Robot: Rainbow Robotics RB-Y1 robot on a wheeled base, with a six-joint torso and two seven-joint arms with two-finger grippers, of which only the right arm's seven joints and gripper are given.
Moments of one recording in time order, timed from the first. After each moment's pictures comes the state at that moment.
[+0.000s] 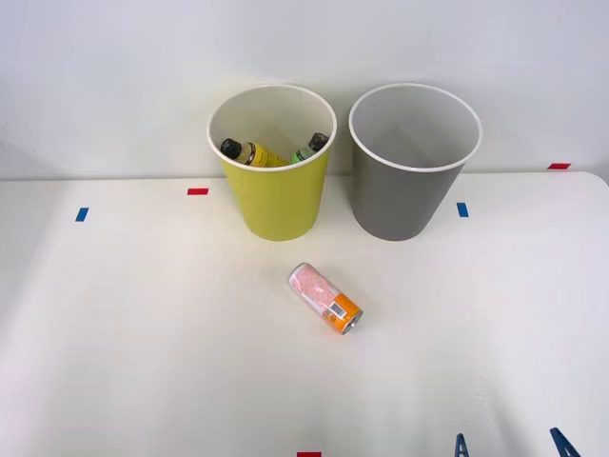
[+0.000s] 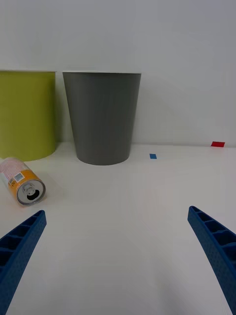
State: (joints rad) arm 1.04 -0.10 0.19 -1.80 0.17 -0.94 1.44
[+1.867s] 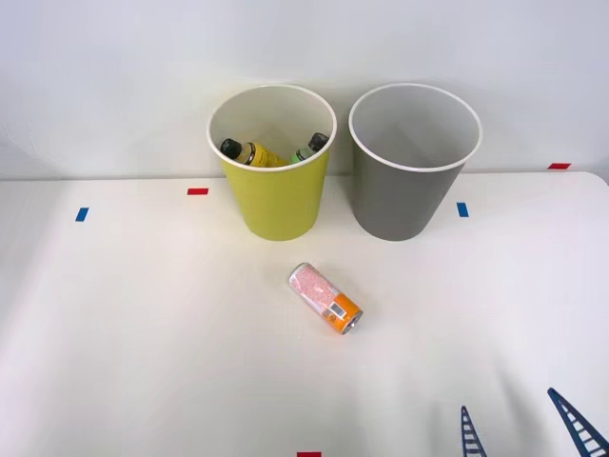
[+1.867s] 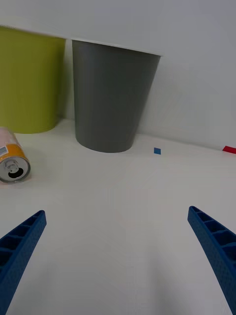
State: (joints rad) arm 0.95 -0.24 0.15 -1.93 0.19 -0.66 1.46
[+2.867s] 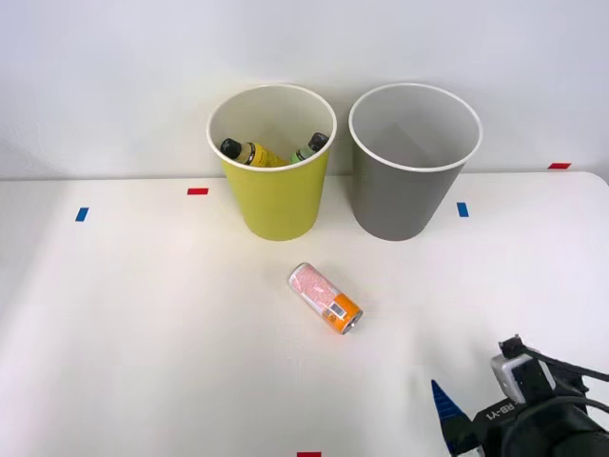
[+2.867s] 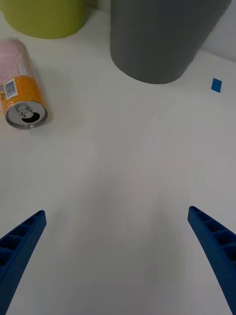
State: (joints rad) arm 0.72 -0.63 0.32 -2.56 0.05 0.65 1.42
